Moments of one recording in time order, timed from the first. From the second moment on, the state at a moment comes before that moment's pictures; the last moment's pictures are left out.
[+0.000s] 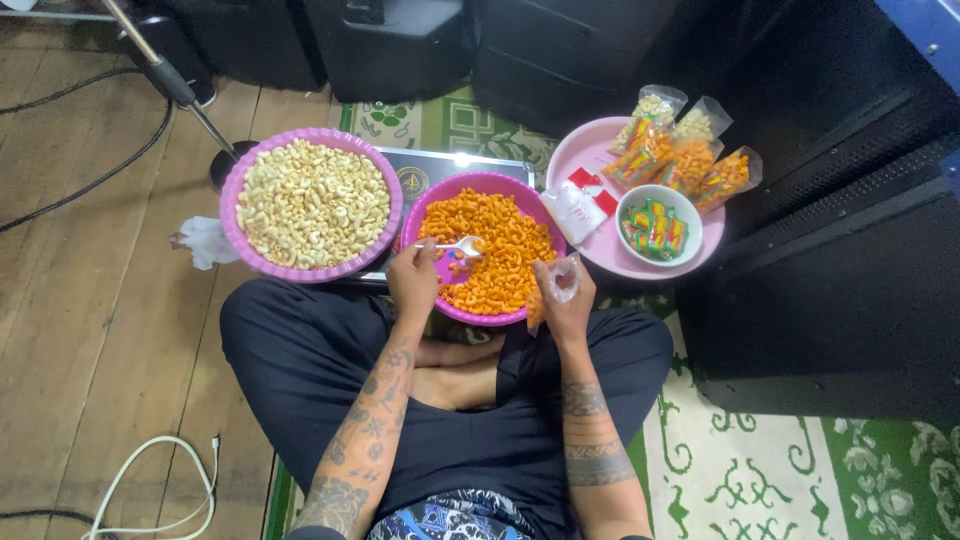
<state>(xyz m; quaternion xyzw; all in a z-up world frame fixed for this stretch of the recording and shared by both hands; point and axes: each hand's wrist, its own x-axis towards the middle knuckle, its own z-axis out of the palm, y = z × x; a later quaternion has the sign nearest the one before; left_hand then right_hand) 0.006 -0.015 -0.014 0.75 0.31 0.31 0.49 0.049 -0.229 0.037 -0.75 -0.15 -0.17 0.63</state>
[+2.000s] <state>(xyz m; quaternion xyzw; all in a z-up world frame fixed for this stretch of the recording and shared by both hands) 0.046 -0.033 0.082 0.90 -0.23 0.32 0.21 0.148 -0.174 -0.007 -0.83 -0.28 -0.08 0.48</state>
